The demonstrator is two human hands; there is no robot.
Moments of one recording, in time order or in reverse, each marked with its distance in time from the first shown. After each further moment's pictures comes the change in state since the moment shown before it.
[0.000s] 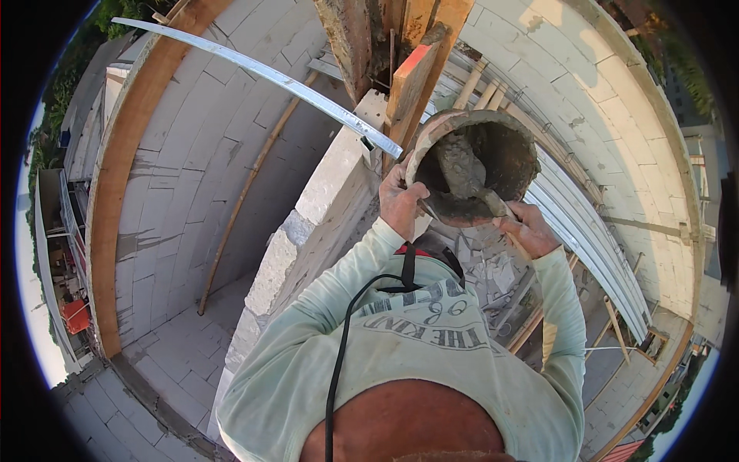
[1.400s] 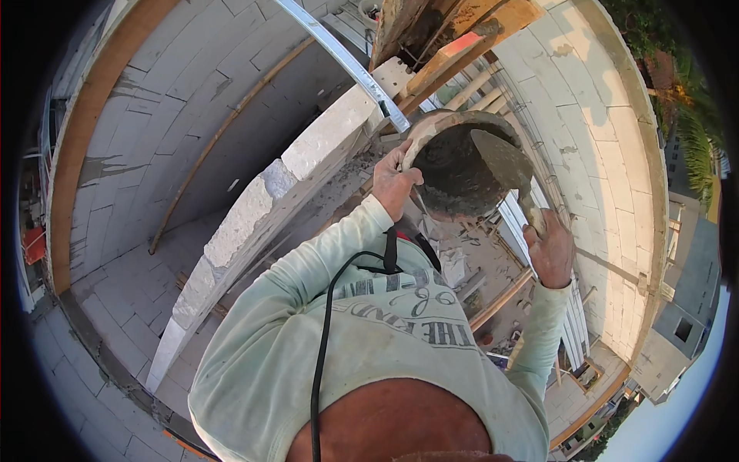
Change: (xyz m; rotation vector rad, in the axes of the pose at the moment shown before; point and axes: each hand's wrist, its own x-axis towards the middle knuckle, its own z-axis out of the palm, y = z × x) left_hand 0.004 -0.033 -0.035 0.019 0.064 -0.071; right_hand -0.030 -0.055 -0.013 -0.999 0.421 -0.043
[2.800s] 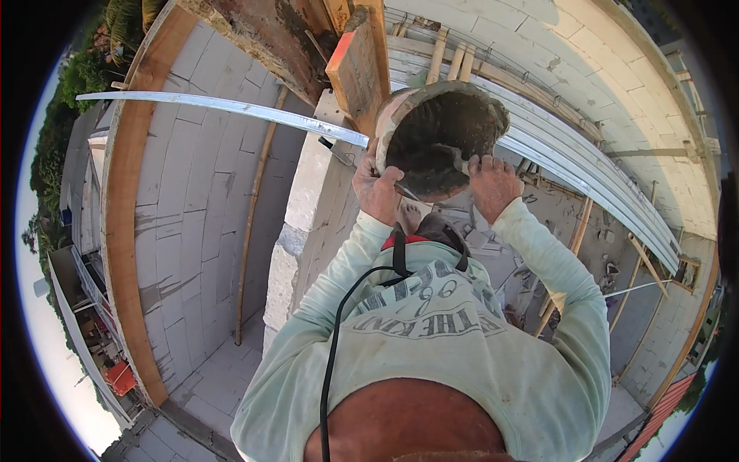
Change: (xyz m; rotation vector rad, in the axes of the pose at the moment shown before) left_hand -0.011 0.020 0.038 0.151 -0.099 0.165; right_hand 0.000 -0.002 0.127 -0.411 0.144 -0.197
